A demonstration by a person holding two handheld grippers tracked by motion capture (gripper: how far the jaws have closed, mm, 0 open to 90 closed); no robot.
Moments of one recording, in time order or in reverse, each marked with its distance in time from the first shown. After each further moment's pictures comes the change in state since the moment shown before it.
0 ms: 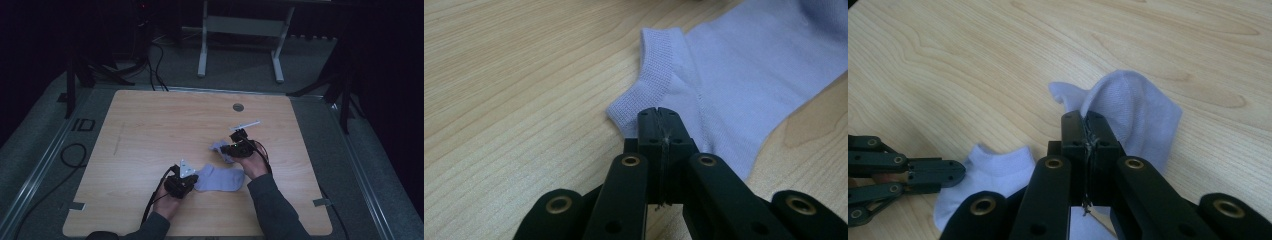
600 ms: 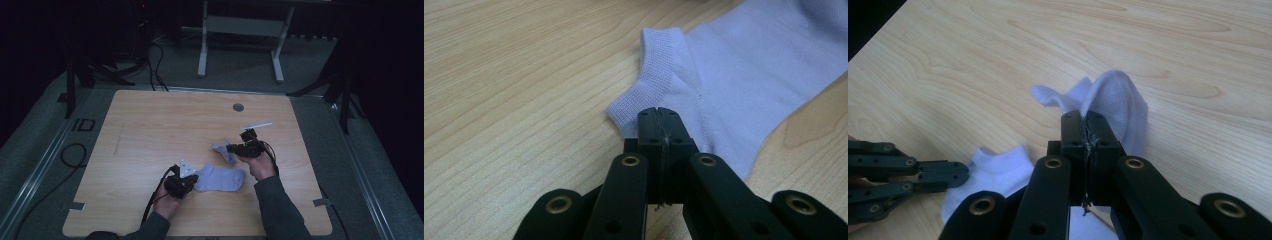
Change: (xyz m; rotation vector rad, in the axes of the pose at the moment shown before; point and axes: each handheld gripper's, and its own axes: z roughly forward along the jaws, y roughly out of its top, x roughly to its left) left arm 0.000 0.000 0.000 -0.001 -0.001 -0.005; right arm -0.017 -0.010 -0.016 -0.060 0.031 0.076
